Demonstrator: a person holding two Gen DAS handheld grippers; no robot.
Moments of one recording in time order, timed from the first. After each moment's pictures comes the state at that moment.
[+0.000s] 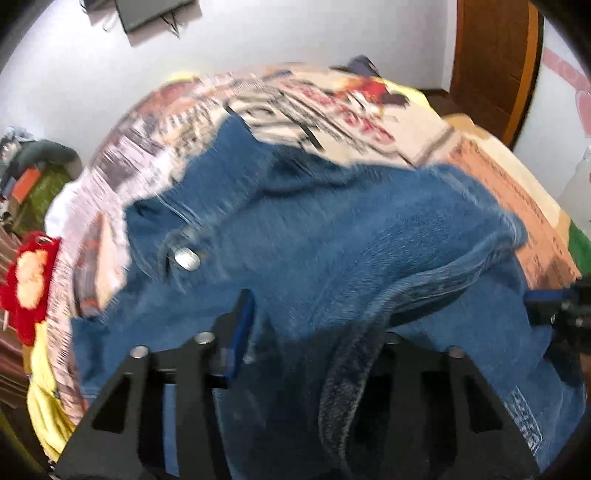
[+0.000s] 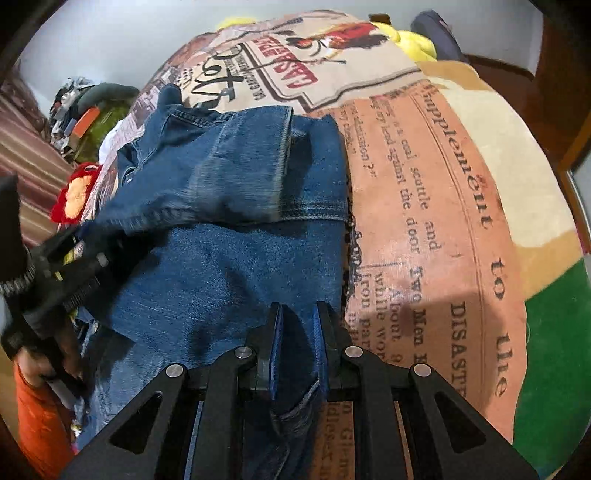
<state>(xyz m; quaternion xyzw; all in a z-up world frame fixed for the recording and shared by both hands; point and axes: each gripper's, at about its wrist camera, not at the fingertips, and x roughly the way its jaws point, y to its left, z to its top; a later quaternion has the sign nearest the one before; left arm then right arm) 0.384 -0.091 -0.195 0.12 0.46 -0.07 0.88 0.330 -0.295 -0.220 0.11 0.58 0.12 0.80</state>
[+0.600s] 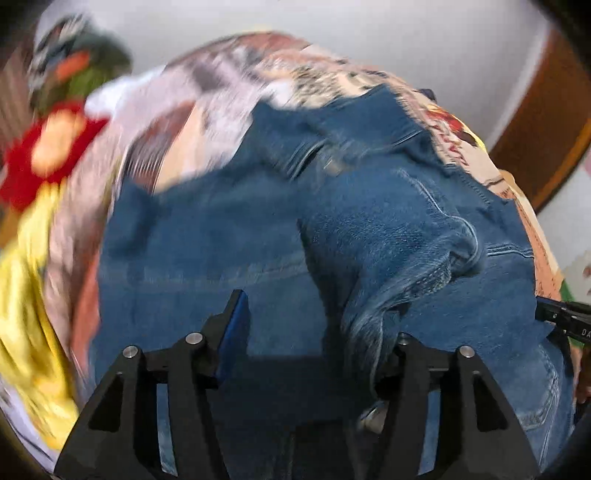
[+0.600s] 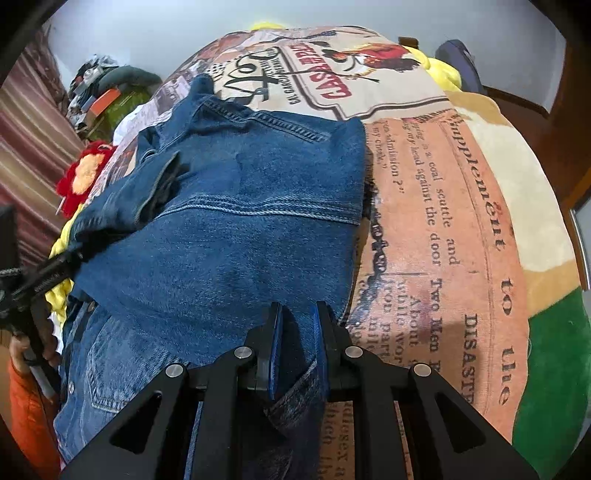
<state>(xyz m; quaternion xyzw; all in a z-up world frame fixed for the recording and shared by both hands) 0.329 0.051 -0.223 -0.08 0.50 -0.01 0.86 0.318 -0.273 -0.213 0.06 0.55 0.15 0.82</state>
